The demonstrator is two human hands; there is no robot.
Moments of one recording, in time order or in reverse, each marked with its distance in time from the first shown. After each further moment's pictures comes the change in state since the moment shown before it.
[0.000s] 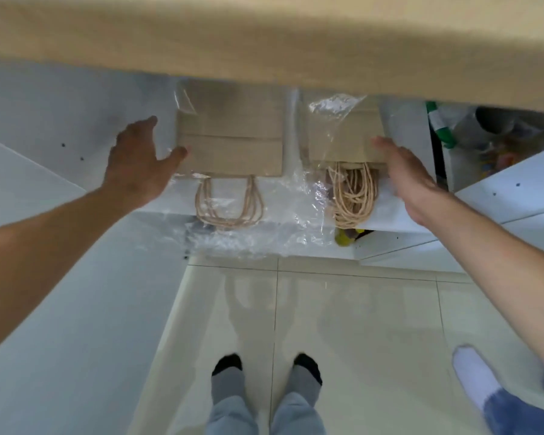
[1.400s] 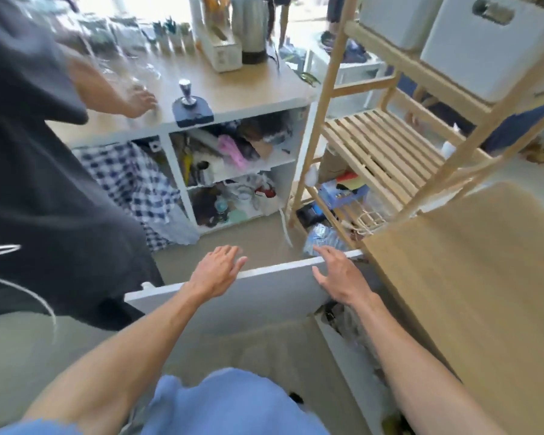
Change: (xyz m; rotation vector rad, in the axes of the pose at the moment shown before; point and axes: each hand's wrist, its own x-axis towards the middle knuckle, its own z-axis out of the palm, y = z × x) left_hand -0.425 -0.065 -0.302 -0.065 0.175 -0.642; right_hand -0.419 -0.247 0.141 -1.023 -0.764 -1.467
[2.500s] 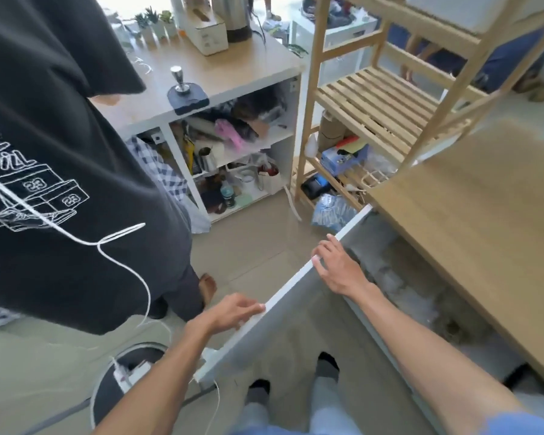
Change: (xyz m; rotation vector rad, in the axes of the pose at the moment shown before) left_hand -0.129 -0.028 0.046 -0.486 -0.558 -0.074; right_hand -0.064 -0.024 0.082 0.112 -0.020 0.013
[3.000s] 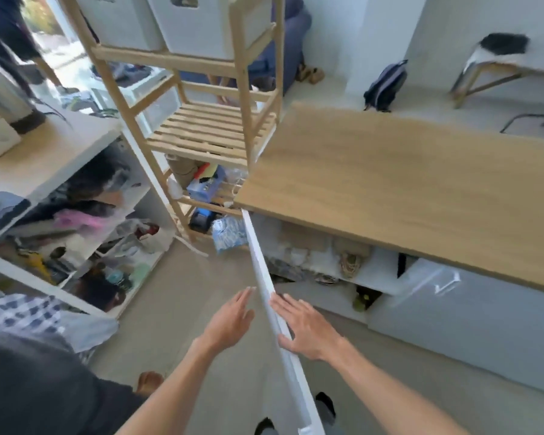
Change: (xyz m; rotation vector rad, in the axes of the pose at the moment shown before) left_hand 0.056 0.112 0.062 0.679 -0.029 0.581; right_hand -0.185 -0.010 0.059 -0.018 0.098 0.284
